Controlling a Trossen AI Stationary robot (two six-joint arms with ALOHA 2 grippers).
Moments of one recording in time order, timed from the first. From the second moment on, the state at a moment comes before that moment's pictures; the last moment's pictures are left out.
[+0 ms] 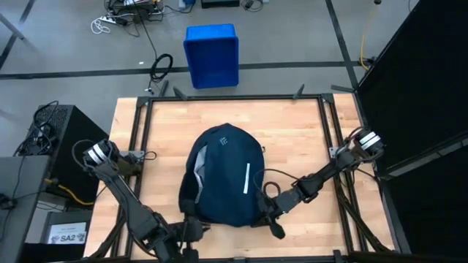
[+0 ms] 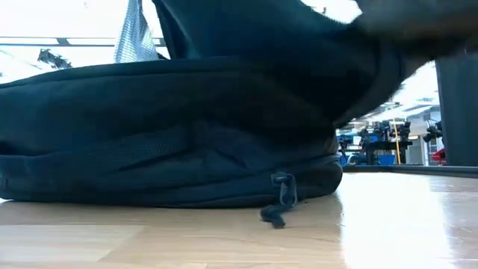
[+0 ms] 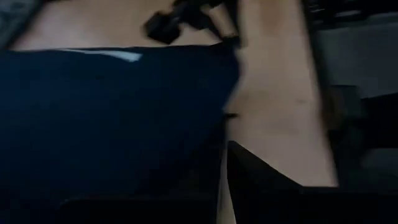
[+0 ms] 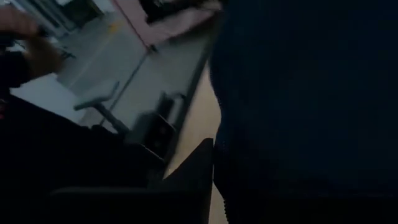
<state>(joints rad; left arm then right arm) -0.90 1.75 1.44 -0.77 -0.81 -0.74 0.56 1.76 0.76 0.65 0.02 0.49</state>
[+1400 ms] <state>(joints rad) -0.55 1.65 1.38 -1.12 -0.77 -0.70 0.54 1.33 0.73 -0.07 0.72 0.51</state>
